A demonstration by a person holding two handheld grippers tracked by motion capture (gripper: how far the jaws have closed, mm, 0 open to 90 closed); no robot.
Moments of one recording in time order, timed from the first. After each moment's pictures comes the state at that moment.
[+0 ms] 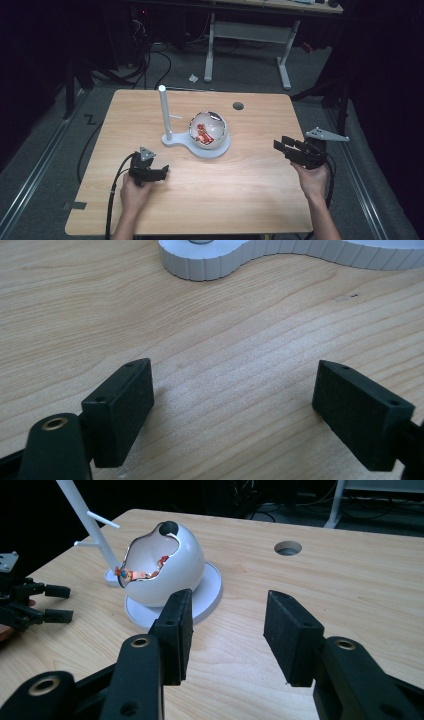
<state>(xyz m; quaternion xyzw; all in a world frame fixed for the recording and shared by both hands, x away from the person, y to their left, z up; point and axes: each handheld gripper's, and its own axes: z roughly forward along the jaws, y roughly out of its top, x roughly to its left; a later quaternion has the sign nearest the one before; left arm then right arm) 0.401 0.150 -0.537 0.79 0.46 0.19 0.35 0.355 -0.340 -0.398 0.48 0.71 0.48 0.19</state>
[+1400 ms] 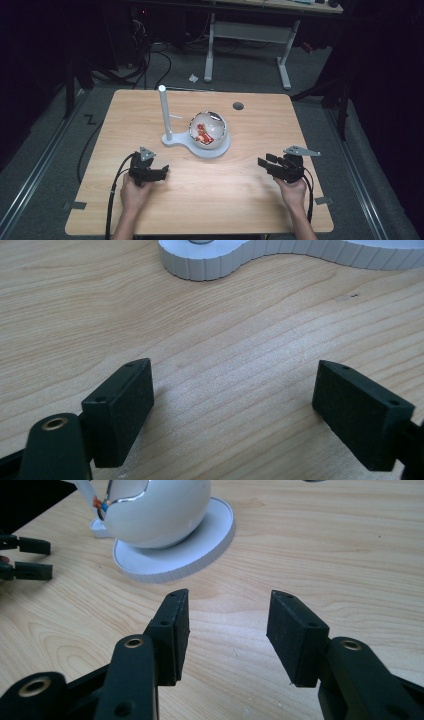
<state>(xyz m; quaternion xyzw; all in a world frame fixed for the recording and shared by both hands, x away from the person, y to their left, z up) 0.401 0.150 -0.537 0.79 0.46 0.19 0.35 0.357 -0.314 -0.478 0.50 0.73 0.45 0.15</state>
